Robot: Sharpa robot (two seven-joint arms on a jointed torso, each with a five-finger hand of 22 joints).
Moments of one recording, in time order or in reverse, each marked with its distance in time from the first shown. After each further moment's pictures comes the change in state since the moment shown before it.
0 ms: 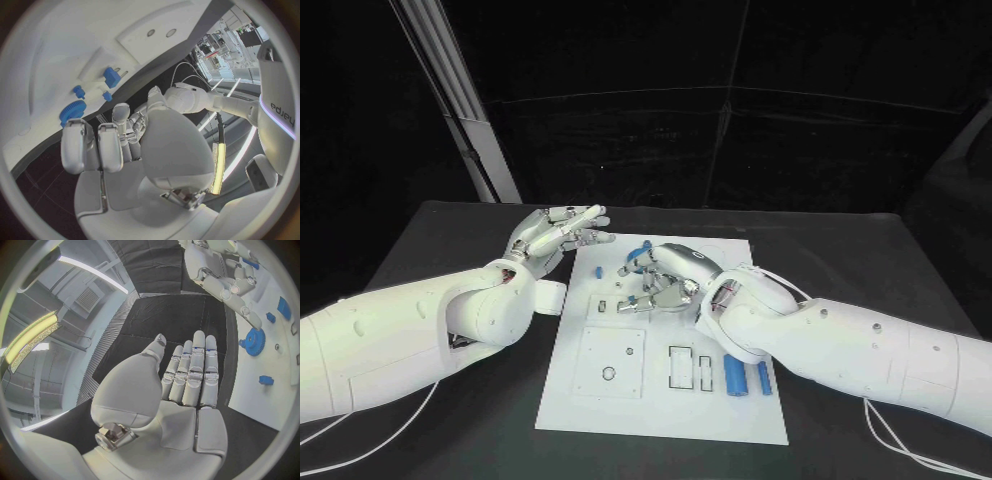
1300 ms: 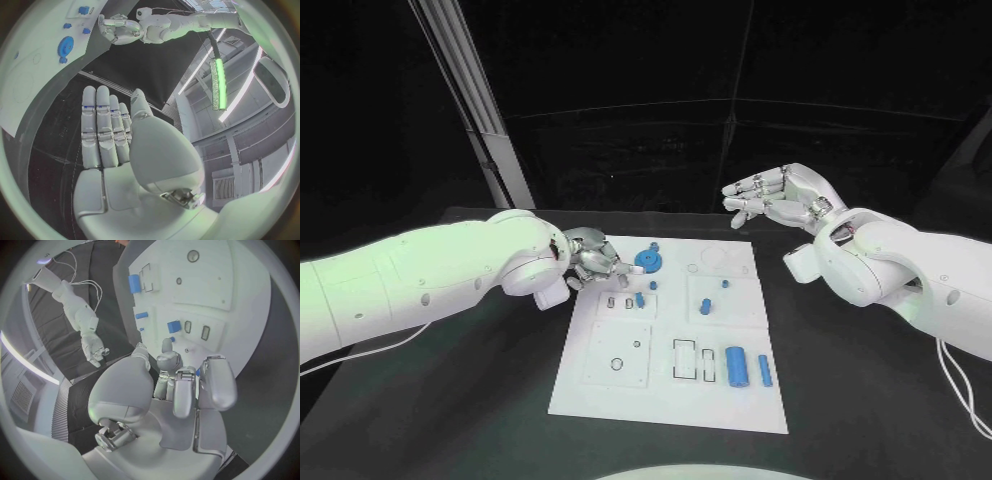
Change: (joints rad) left arm 0.107 0.127 -0.017 -0.119 -0.835 0.283 -0.946; left_hand -0.208 -0.007 -0.206 0.240 -0.009 0.019 -0.152 0.427 0.235 0.208 -0.173 0.995 0.872 0.276 -0.173 1.371 1.128 -0.093 0.534 -0.188 1.018 1.024; right arm 0.125 -0.279 0.034 0.005 0.826 0.098 0.257; right_hand 0.163 0.170 -0.081 -0.142 -0.029 0.142 0.004 0.003 0.001 0.017 0.016 -0.722 -0.807 -0.135 0.042 -1.233 -1.012 0.125 -0.303 0.032 -0.959 -1.026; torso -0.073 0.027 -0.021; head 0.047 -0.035
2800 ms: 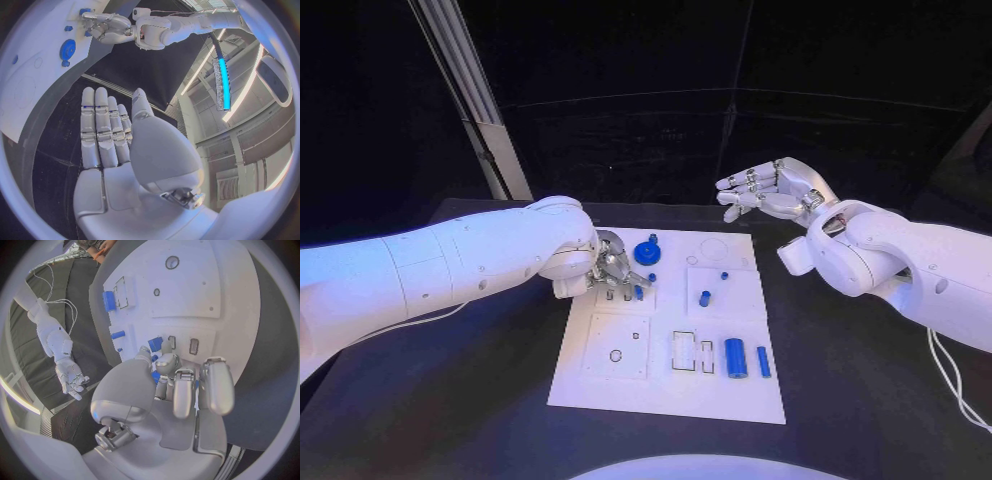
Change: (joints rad) left arm 0.011 0.164 -0.019 -0.113 -0.098 0.140 -0.215; left_hand 0.035 0.045 0.013 -0.002 0.000 -0.113 -0.008 0.177 0.156 0.000 -0.007 0.052 0.040 -0.003 -0.003 0.000 0.000 0.000 0.003 -0.003 0.045 0.085; right arm 0.000 0.027 0.000 -0.023 0.000 0.015 -0.032; right_hand -0.013 0.004 -0.032 -0.009 0.017 -0.029 0.021 0.000 -0.001 -0.027 0.027 -0.025 -0.028 -0.013 0.020 -0.065 -0.019 0.000 -0.007 0.015 -0.054 -0.033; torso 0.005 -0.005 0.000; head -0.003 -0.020
